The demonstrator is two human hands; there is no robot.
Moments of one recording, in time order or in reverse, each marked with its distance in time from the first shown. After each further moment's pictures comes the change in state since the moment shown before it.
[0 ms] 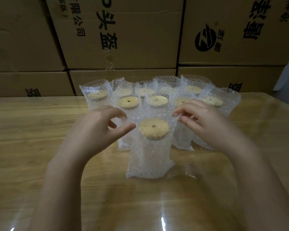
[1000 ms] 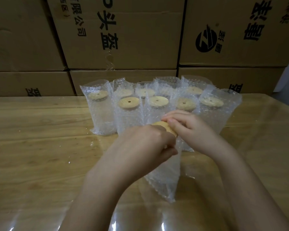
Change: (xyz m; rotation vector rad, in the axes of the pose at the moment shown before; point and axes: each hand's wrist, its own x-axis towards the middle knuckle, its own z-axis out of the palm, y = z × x) left_hand -0.009 0.072 0.023 0.200 -0.131 0.407; right_hand 0.010 -0.005 0.029 0.195 -0.049 0.057
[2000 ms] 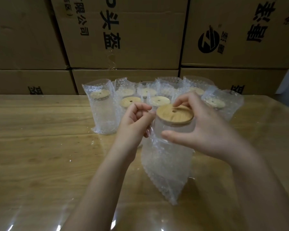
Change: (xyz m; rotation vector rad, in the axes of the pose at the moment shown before) left_hand 0.019 -0.033 0.046 -1.356 0.514 -0.501; right_hand -0.023 -0.037 -0.024 -0.099 0.062 0.017
